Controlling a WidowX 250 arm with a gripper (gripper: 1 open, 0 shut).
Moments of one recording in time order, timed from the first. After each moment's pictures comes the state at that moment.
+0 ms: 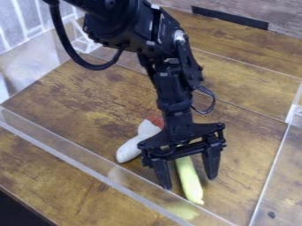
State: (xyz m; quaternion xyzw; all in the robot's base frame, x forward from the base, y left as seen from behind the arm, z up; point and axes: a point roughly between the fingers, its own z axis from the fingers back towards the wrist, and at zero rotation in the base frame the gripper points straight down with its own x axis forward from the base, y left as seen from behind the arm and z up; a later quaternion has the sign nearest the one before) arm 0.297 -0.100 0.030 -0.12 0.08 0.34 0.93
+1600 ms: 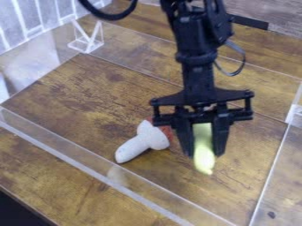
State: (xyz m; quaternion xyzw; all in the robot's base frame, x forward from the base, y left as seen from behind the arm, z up) arm 0.296 -0.123 0.102 -0.11 0.06 0.21 0.97
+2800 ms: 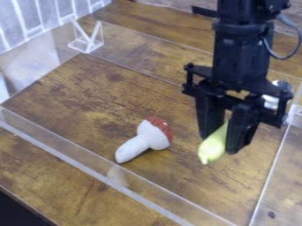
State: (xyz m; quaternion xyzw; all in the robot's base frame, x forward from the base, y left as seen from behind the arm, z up) arm 0.282 -0.144 0.129 -0.08 0.05 -0.13 0.99
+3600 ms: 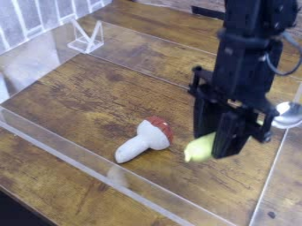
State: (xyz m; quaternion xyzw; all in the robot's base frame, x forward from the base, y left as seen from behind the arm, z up) arm 0.284 -0.130 0.126 -0.03 0.09 -0.24 0.97
